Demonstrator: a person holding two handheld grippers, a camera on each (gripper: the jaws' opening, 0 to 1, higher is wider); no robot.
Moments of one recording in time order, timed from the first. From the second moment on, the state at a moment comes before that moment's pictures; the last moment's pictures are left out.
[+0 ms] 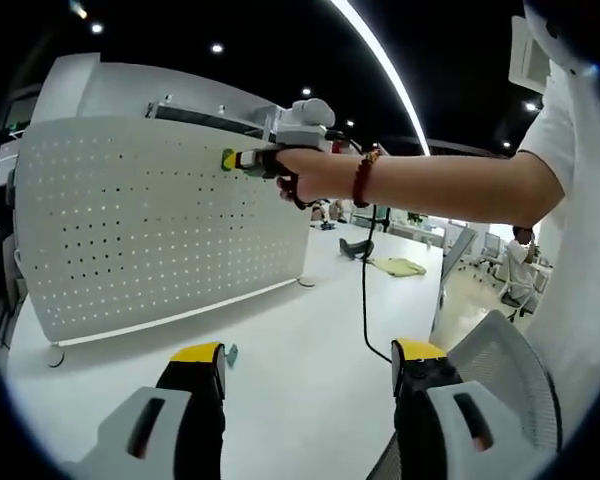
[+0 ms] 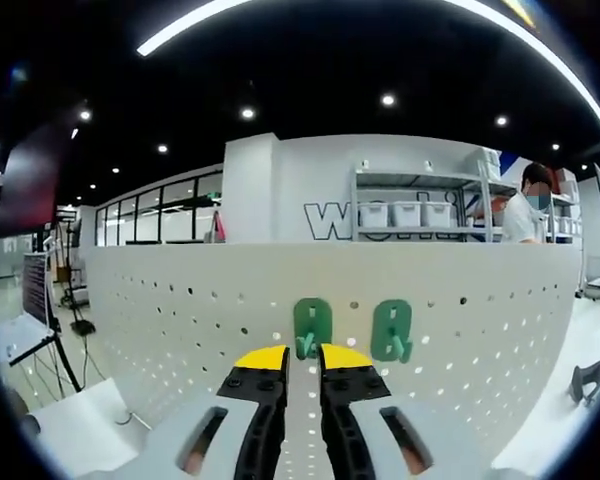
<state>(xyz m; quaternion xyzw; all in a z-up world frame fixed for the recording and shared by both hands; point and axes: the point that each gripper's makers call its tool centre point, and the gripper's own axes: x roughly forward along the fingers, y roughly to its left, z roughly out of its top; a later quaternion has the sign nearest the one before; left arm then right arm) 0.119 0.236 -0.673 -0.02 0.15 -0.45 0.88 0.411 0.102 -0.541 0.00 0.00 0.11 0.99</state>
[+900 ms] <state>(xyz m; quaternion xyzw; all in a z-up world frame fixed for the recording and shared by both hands) 0.134 0.233 -0.689 -0.02 0.17 -0.45 0.88 0.354 0.121 -0.636 0.01 0.09 0.17 0.98</state>
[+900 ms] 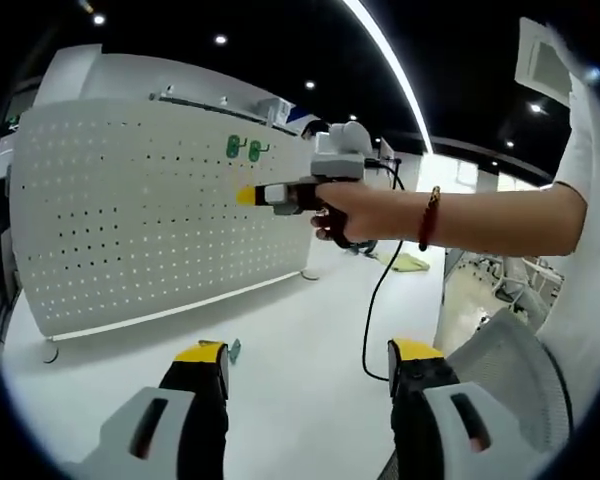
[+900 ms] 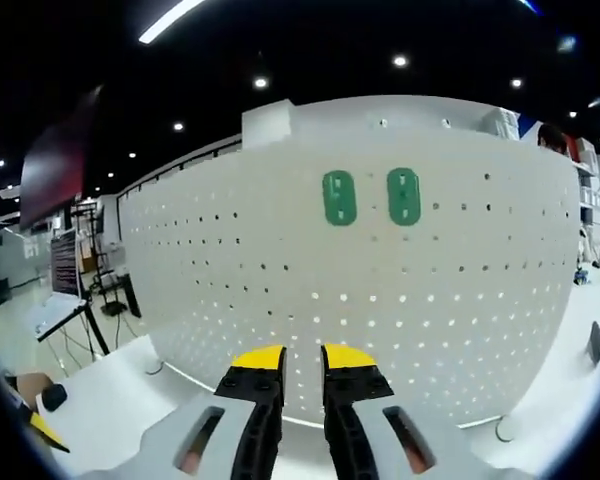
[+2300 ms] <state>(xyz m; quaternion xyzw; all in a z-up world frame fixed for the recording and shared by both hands) 0.128 0.247 -0.715 -0.02 0.20 -0.43 0.88 0.303 0.178 -0.800 -0.02 0.28 0.25 0.93</state>
